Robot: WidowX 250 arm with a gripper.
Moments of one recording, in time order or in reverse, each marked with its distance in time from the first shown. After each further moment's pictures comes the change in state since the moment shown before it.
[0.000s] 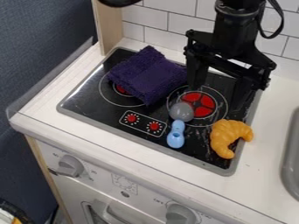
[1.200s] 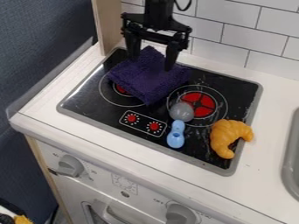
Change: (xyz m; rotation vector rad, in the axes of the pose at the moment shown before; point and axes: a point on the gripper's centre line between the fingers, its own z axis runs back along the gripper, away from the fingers) arm 0.024 0.142 -0.037 0.092 0.077 0.413
